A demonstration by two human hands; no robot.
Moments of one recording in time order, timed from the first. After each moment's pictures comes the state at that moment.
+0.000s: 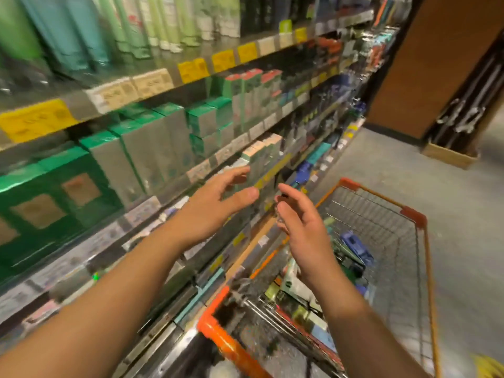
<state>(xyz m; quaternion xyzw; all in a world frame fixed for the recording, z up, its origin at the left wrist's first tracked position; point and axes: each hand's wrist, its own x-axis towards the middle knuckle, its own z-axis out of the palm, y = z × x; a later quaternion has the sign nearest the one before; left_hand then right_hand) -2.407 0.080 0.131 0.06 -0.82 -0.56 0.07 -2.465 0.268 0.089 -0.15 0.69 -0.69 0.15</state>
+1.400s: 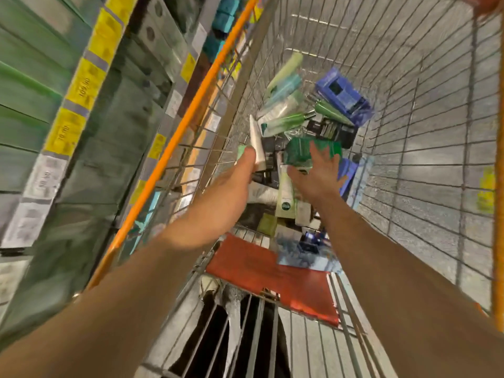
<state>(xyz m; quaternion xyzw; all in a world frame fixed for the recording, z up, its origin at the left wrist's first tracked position) -2.613 0.272 -0.195 0.27 -0.75 -0.51 -0.33 -2.680 0.456 -0.356 0.11 0.91 -0.29 0.27</state>
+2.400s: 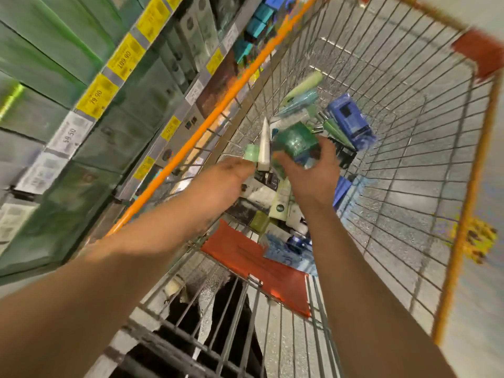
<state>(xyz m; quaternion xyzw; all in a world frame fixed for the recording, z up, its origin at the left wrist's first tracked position) -2.598 0.256 -0.166 0.31 -0.74 -0.54 -0.26 -2.664 0.422 -0.265 0.08 0.85 -0.51 0.06</state>
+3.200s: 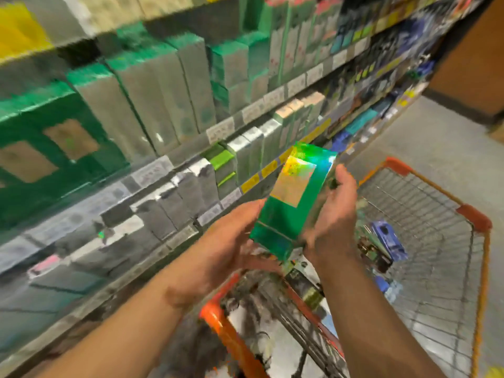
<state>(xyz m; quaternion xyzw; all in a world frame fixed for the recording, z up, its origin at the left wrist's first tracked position) -2.395 0.111 0.049 0.21 -0.51 -0.83 -0.05 -2.523 0.221 0.041 0.03 0.45 -0.84 0.31</state>
